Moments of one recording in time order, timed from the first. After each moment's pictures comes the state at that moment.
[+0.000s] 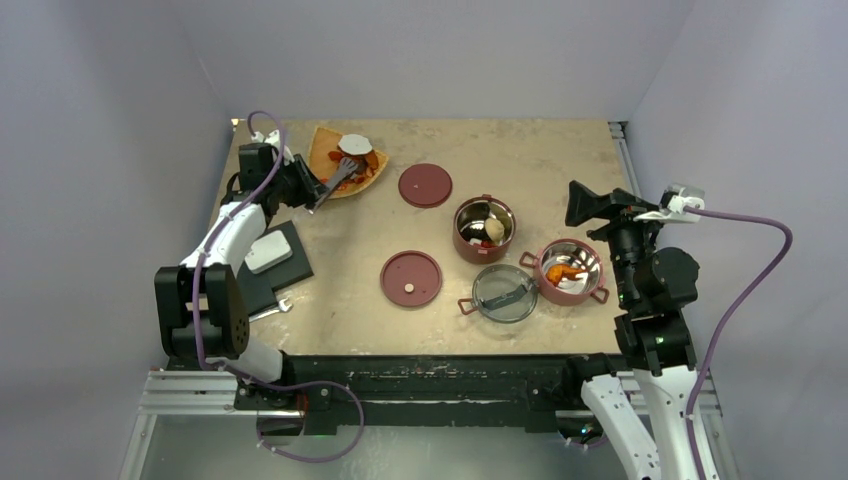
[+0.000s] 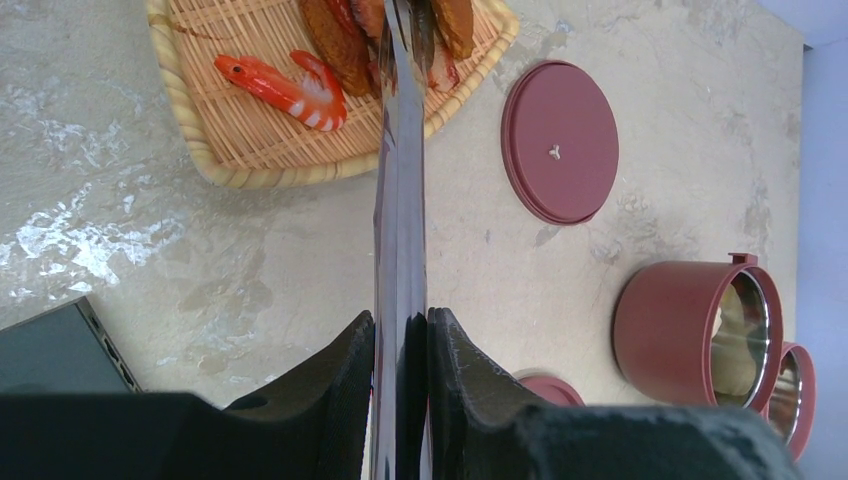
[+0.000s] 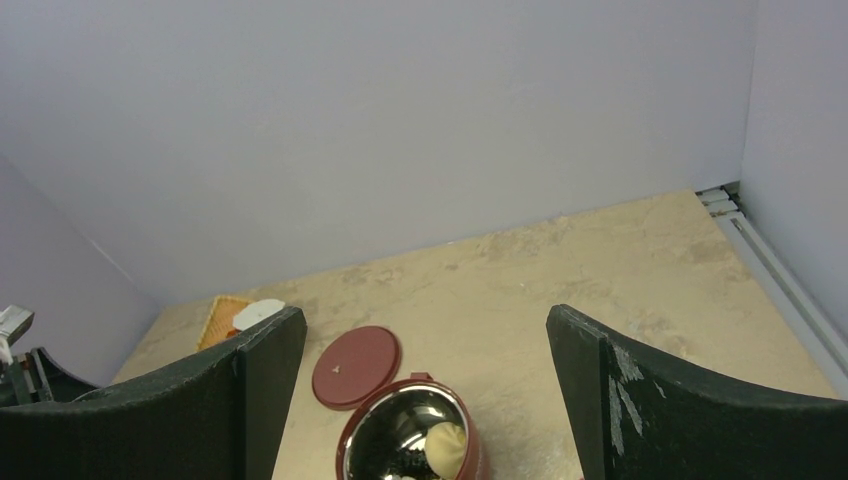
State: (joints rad) left arm 0.05 1.53 1.08 -0.19 0.37 -0.43; right arm 0.16 0.52 0.84 -0.14 0.14 0.35
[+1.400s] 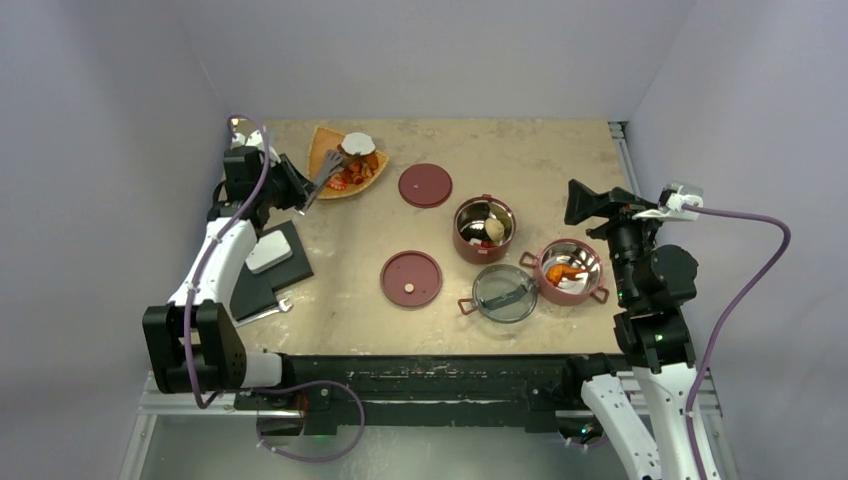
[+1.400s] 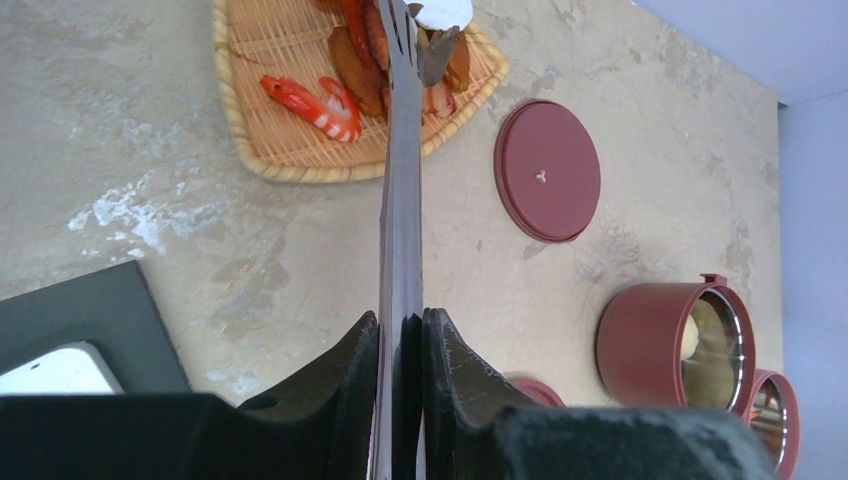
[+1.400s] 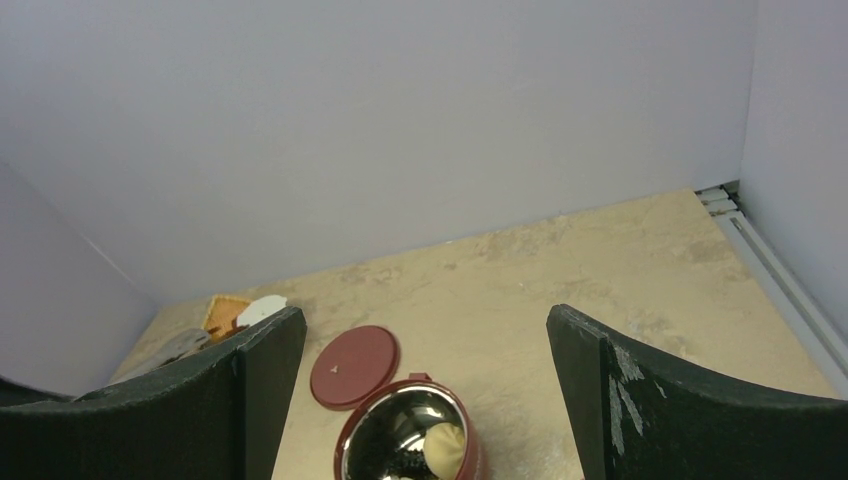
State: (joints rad) left arm 0.07 1.37 1.05 -0.23 0.31 -0.46; right arm 0.16 0.53 0.84 -0.13 0.14 0.35
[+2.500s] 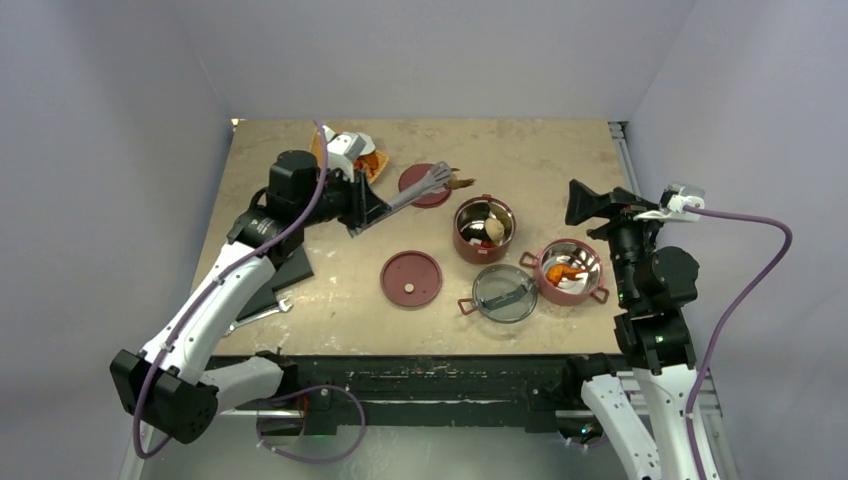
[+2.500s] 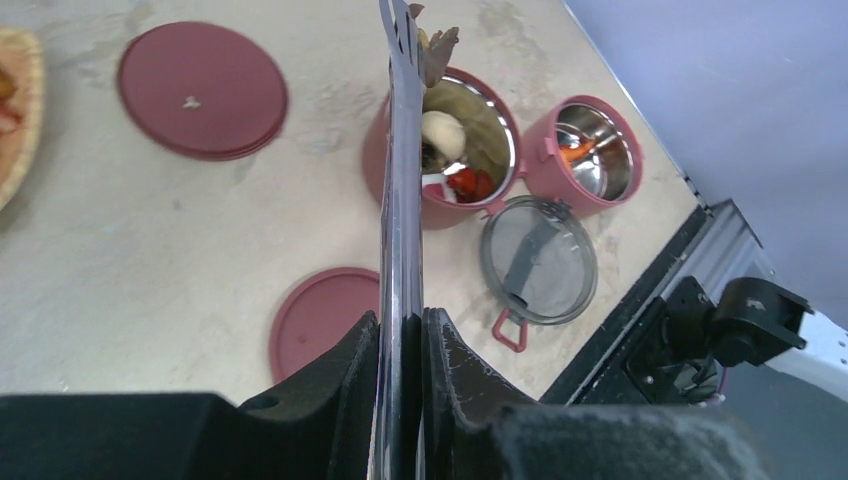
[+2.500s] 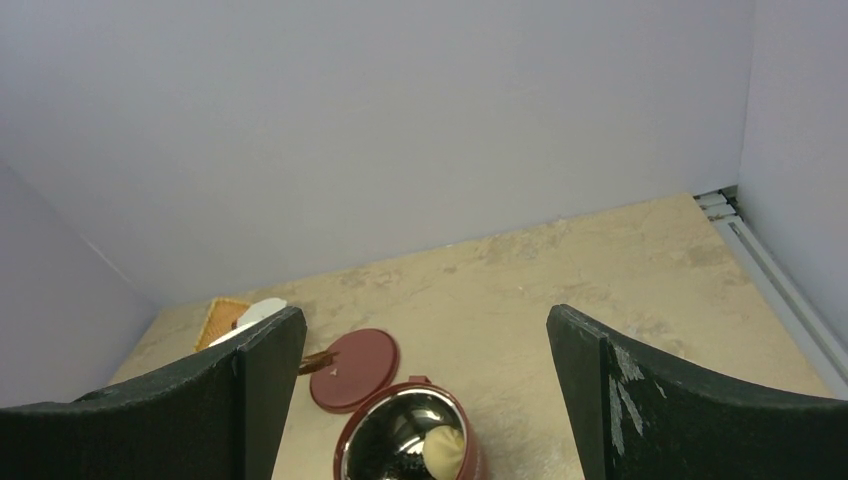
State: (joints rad) left arm -0.39 1.14 1.14 -0.42 0.42 -0.28; right arm 0.16 0.52 0.84 -0.13 0.14 0.34
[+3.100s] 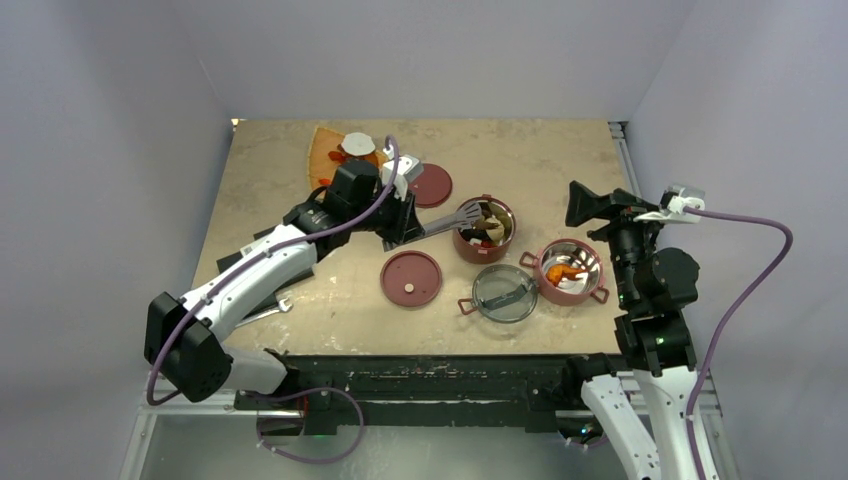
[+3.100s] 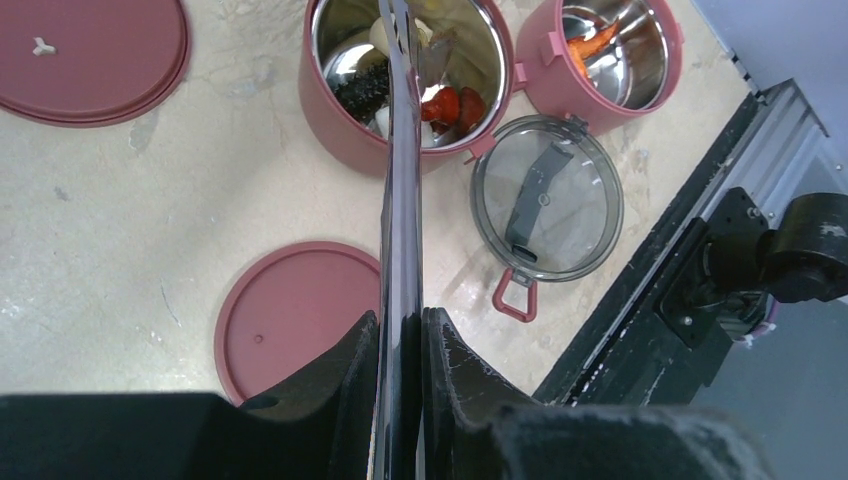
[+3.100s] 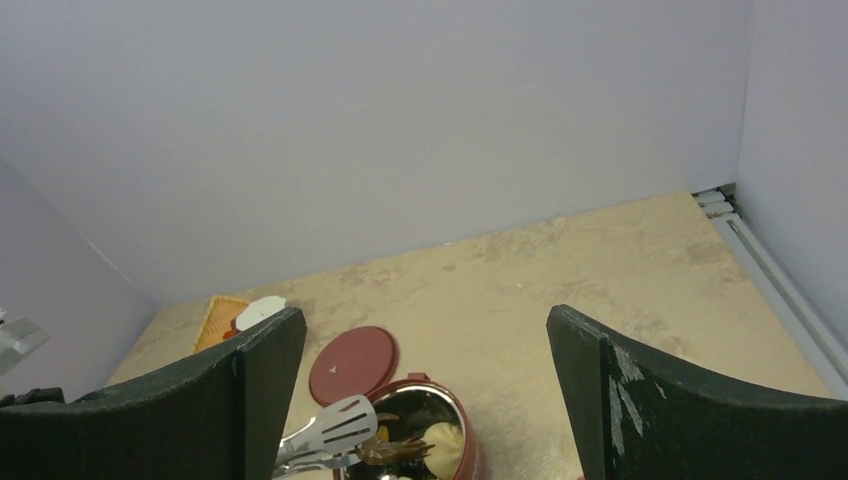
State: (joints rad) left arm -0.62 1.35 1.17 -0.40 0.33 -0.21; right arm 0.16 0.51 0.84 -0.14 0.14 0.34
